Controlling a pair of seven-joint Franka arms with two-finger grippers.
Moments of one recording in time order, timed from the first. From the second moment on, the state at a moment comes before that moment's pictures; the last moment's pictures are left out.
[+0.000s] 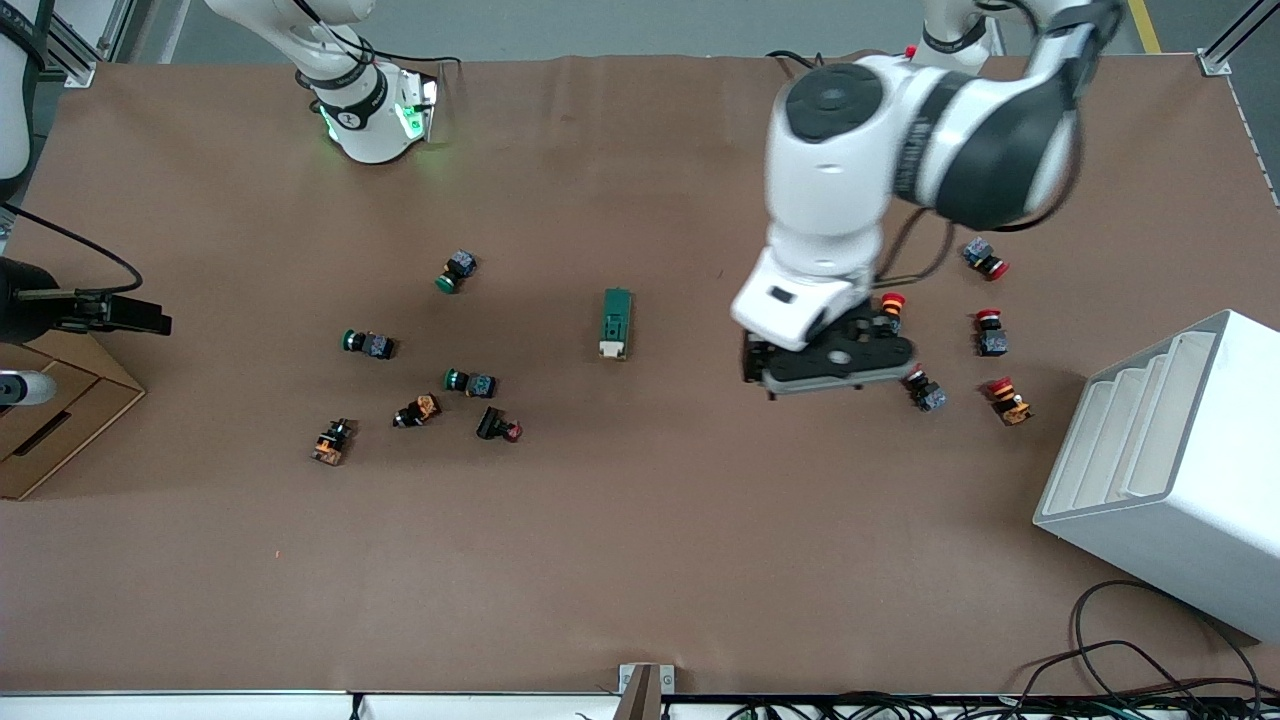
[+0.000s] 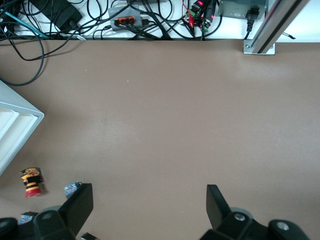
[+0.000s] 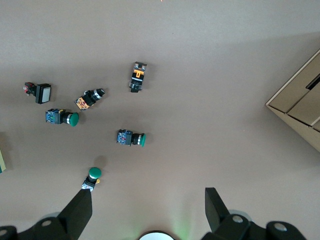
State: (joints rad) left arm -0.29 0.40 -0.33 -1.31 0.40 1.86 -0.72; right arm -0.06 0.32 -0.01 -1.24 0.00 1.33 -0.03
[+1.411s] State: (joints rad) left arm 0.00 0.21 -0.32 -1.32 0.24 1.57 -0.30; right arm -0.01 0.29 0.00 -1.23 0.00 1.33 -0.03
